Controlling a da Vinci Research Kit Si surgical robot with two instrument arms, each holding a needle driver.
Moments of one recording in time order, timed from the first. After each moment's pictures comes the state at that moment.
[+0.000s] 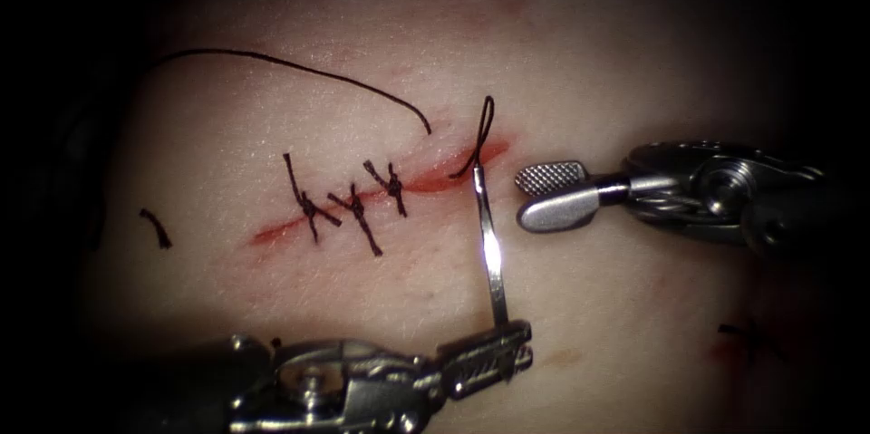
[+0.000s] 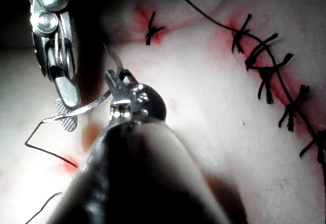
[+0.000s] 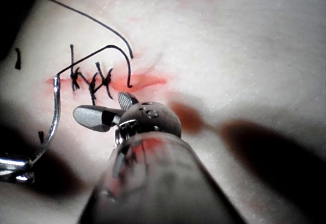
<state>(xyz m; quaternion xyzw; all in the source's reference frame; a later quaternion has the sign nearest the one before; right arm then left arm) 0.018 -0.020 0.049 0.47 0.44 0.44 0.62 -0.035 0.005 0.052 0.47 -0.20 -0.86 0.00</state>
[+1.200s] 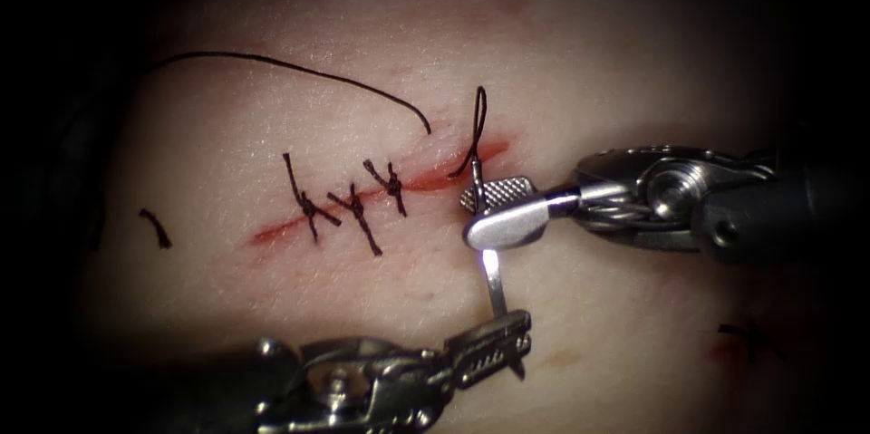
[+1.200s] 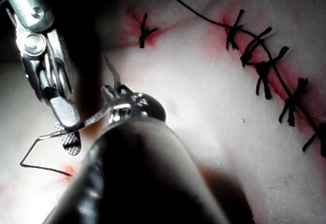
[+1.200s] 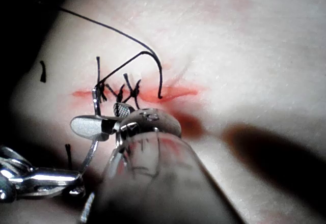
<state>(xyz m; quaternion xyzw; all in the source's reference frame) 0.022 -0.021 0.047 0.52 0.44 0.43 0.59 -0.036 0.005 0.053 0.42 -0.23 -0.88 0.03</state>
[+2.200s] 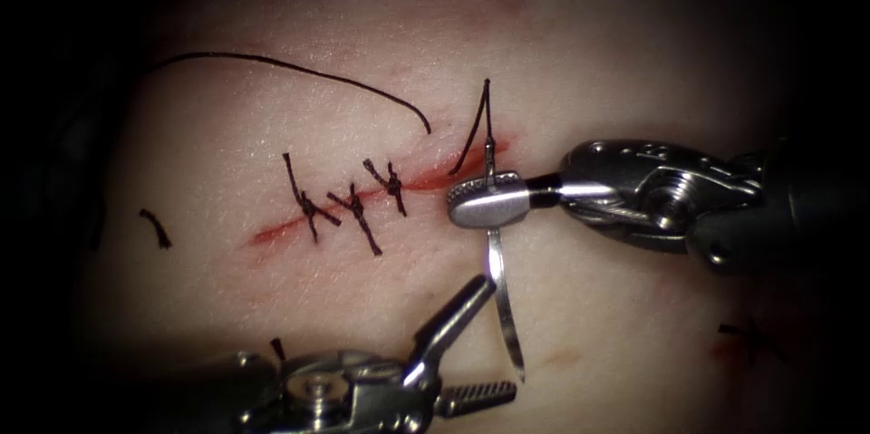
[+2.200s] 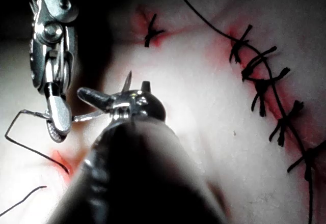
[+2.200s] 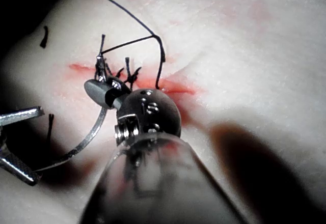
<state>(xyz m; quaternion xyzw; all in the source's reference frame) 0.022 -0.019 0.049 0.36 0.57 0.31 0.67 -0.035 0.005 0.052 0.47 -0.17 -0.86 -0.06</state>
